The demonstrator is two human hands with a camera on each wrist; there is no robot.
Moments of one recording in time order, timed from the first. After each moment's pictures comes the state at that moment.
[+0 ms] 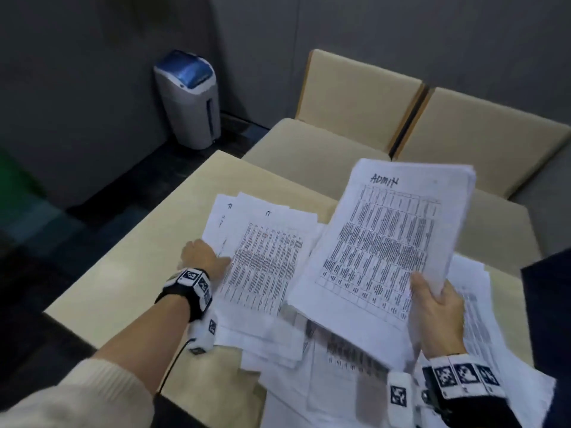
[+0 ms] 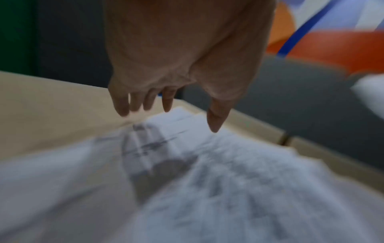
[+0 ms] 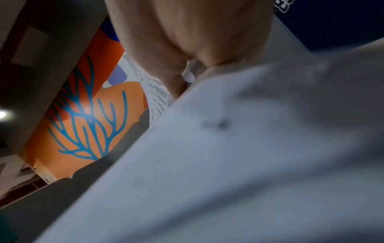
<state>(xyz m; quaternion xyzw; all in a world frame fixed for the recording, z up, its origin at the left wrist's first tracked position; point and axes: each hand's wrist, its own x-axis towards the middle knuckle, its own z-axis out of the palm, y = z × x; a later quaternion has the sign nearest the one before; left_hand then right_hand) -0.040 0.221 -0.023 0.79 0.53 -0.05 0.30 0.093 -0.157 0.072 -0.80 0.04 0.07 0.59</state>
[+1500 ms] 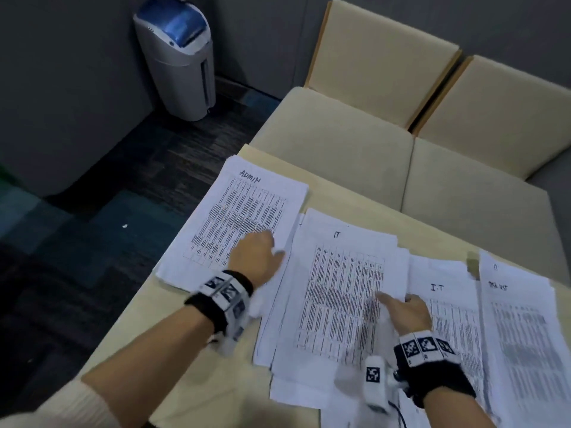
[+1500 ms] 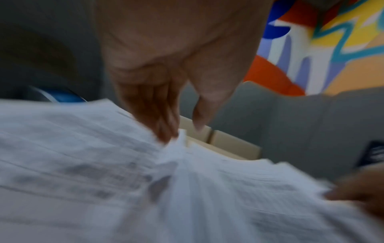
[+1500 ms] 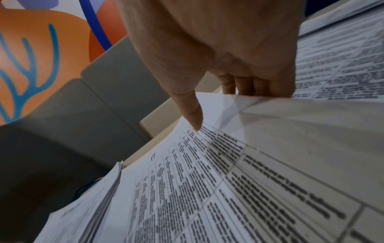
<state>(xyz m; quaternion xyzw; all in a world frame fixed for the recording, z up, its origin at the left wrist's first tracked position) 0.005 0.318 0.002 0.92 0.28 -0.07 0.28 0.099 0.033 -0.012 -0.88 0.22 0.24 0.34</state>
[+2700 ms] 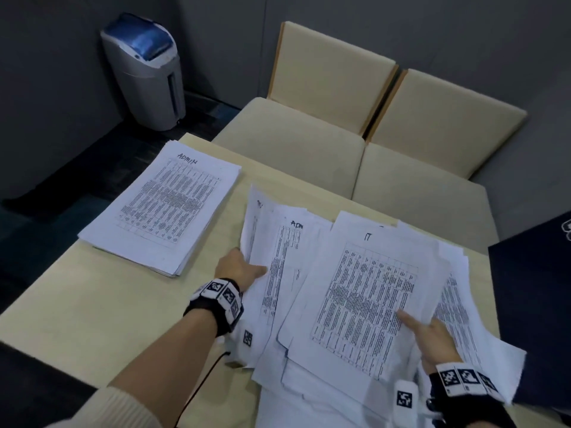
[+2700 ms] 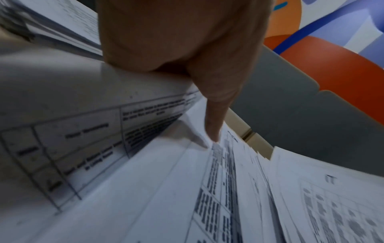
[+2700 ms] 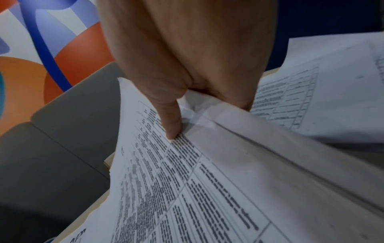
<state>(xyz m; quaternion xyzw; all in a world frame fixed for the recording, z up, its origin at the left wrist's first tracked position) 0.005 0.147 -0.036 0.77 0.45 -0.09 0.45 0.091 -0.215 0.005 -0.82 0.19 0.20 0.50</state>
